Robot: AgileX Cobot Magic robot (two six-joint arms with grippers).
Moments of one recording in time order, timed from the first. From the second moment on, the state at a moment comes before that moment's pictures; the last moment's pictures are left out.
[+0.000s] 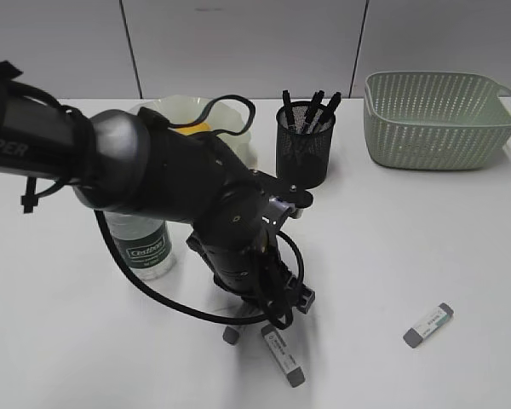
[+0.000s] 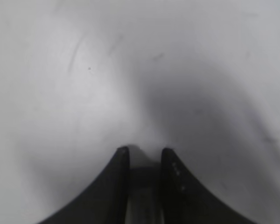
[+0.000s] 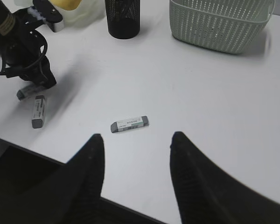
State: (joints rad) left arm -0.91 2.08 -1.26 0.17 0.56 -0.47; right arm 0.43 -0.01 -0.51 -0.01 1.04 0.02
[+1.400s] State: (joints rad) left arm -0.62 2.24 -1.59 0.47 -0.40 -0.47; right arm 0.43 -0.01 -0.51 -0.01 1.04 0.02
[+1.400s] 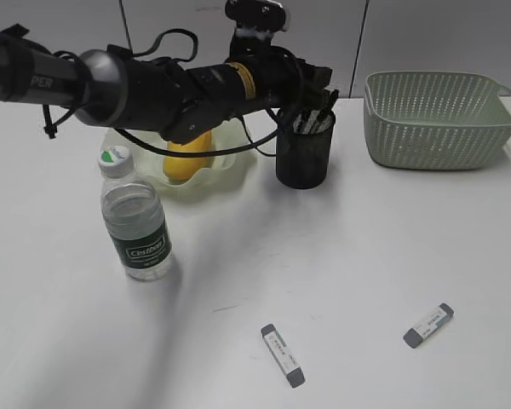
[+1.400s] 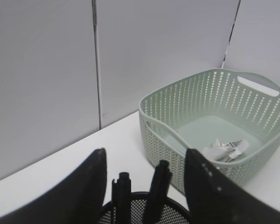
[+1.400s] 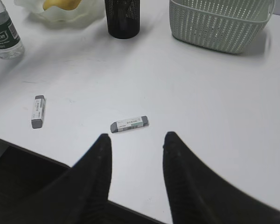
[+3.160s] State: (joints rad) left arm -0.67 0.08 -0.55 0.16 1.08 -0.31; right arm 0.43 -0.01 -0.51 -0.01 1.04 0.02
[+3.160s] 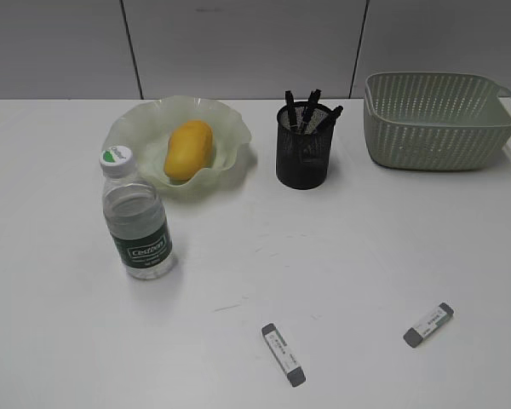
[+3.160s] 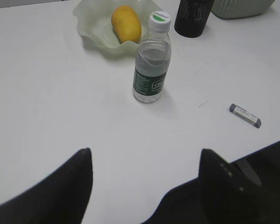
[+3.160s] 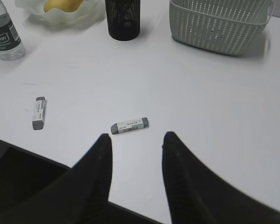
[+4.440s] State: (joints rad) left arm -0.11 -0.01 -0.54 0.19 1.07 -0.31; right arm 0.43 1.76 -0.76 0.03 0.54 0.54
